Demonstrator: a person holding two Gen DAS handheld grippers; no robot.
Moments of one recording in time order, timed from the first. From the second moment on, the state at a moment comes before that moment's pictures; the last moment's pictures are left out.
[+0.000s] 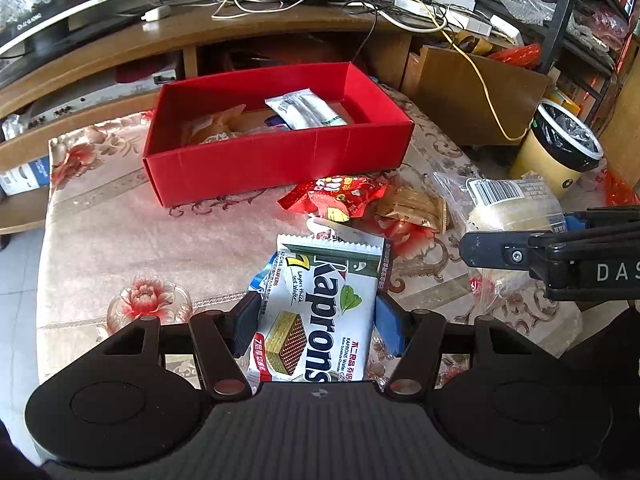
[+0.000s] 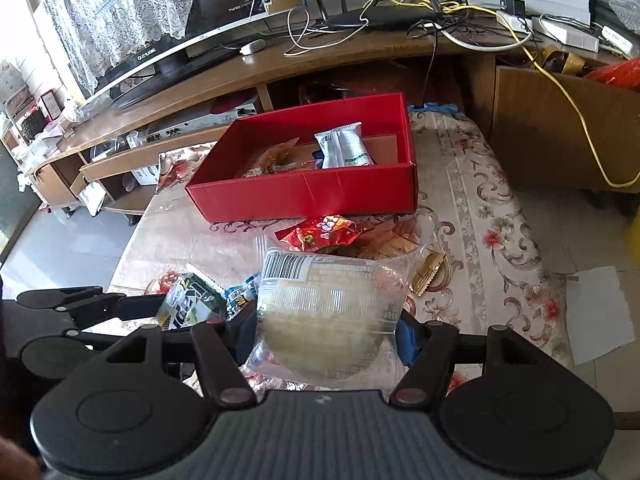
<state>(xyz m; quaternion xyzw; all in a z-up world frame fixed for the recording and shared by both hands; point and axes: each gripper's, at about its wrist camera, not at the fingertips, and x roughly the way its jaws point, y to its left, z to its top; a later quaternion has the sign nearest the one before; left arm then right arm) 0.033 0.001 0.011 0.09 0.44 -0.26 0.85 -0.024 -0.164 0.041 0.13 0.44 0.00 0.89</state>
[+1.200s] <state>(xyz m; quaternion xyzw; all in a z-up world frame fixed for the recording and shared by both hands) 0.186 -0.023 0.021 0.02 0.40 -0.20 0.89 0.137 -0.206 0.034 0.17 0.39 0.01 0.90</state>
